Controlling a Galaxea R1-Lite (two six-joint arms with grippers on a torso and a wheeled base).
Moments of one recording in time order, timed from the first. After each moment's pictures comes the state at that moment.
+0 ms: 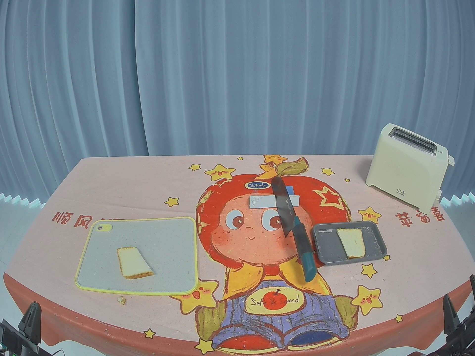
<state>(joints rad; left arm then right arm) 0.01 0.02 -0.02 0.00 0.00 0.00 0.00 0.02 -0.02 0.01 0.02 0.01</state>
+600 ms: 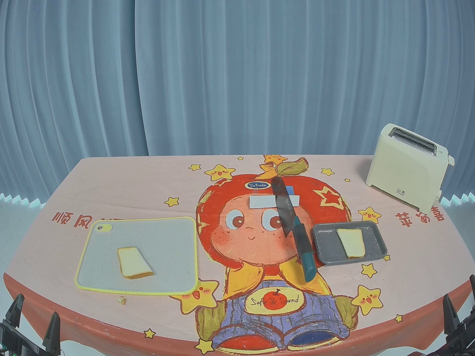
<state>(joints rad) 0.01 0.02 -0.02 0.00 0.00 0.00 0.00 0.02 -0.02 0.01 0.02 0.01</state>
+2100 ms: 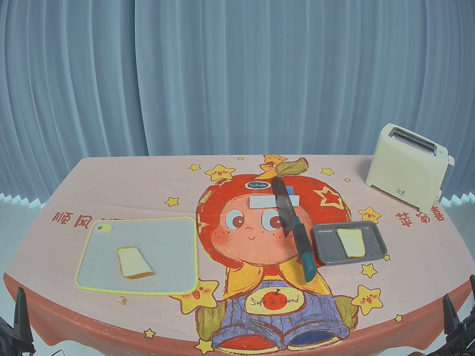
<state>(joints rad) 0.01 0.02 -0.02 -0.32 0.00 -0.03 0.00 0.02 -0.02 0.01 0.02 0.01</state>
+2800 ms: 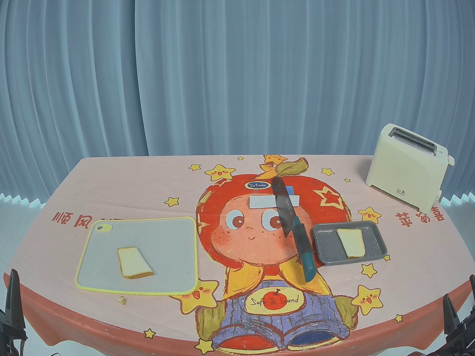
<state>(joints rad) 0.01 0.17 -0.02 -0.52 -0.04 0.01 0.00 0.02 -0.02 0.01 0.02 0.01</state>
